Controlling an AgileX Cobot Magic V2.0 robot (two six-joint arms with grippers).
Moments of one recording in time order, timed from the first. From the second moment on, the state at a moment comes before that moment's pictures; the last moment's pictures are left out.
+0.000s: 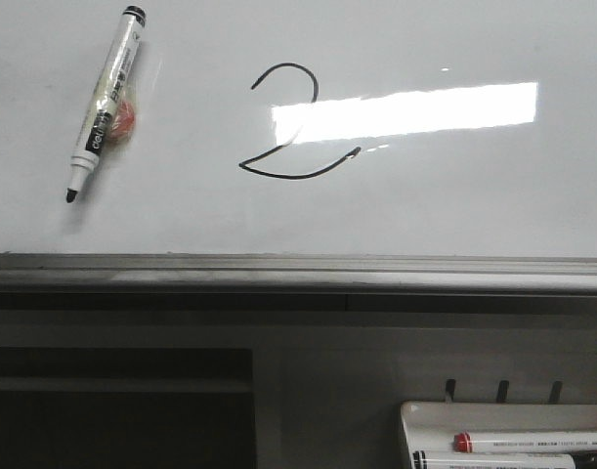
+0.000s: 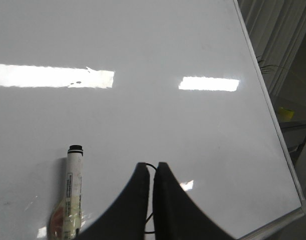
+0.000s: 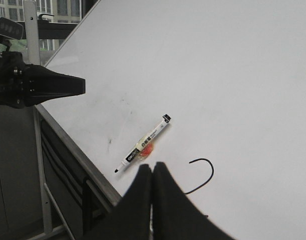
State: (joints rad) left arm -0.75 0.62 -0.36 -0.23 -0.27 0.00; right arm 0.68 0.40 -0.51 0.73 0.21 -0.84
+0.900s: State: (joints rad) left arm -0.75 0.53 -0.27 -0.16 -0.27 0.00; right arm 0.68 0.22 -0.34 0.73 0.20 -0.84
